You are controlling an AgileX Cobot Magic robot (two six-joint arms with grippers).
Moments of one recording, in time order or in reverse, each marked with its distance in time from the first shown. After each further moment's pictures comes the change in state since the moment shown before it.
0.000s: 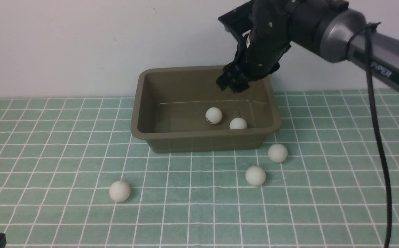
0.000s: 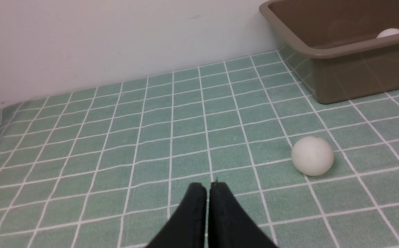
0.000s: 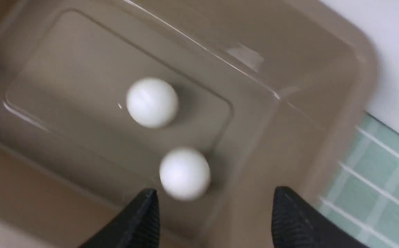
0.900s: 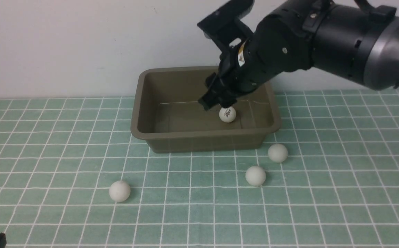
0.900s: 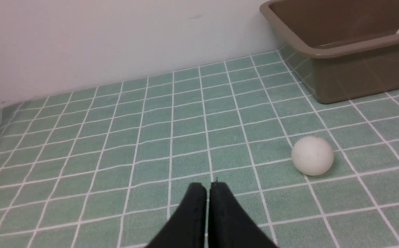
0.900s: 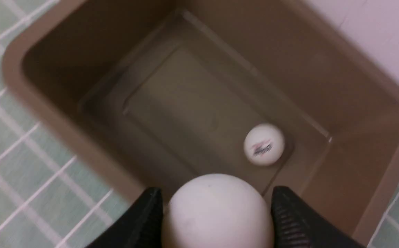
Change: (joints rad) right arm 0.148 -0.295 0.408 -0.048 -0.266 0.026; left arm 0.000 0.000 0.000 0.000 0.000 0.000
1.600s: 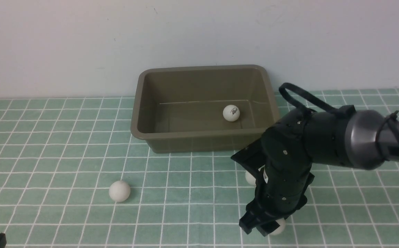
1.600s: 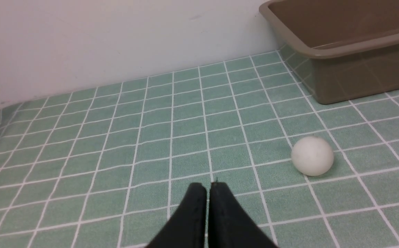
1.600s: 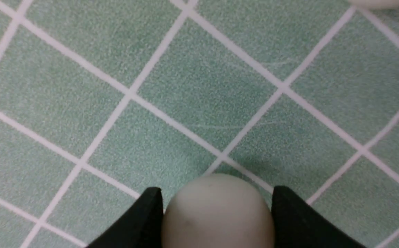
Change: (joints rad) right arm 0.019 0.020 0.491 0.158 0.133 0.079; left arm 0.000 0.000 0.000 0.000 0.000 0.000
